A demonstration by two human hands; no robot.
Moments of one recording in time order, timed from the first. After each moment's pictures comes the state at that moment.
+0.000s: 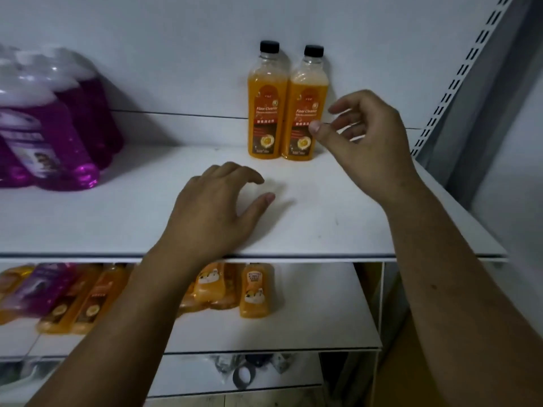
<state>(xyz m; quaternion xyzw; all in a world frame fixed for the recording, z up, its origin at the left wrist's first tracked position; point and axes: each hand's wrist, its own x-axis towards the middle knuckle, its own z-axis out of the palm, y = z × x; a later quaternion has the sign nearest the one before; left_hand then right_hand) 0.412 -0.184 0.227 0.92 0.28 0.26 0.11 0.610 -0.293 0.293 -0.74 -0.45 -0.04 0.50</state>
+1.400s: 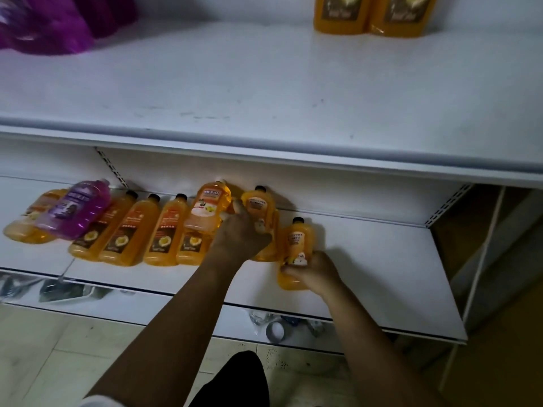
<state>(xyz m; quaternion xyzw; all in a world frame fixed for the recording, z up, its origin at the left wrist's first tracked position) 0.414 -0.108 -0.098 0.76 0.57 0.05 0.32 0.555 -0.245 -0.150 -0.82 -0.27 0.42 0.29</state>
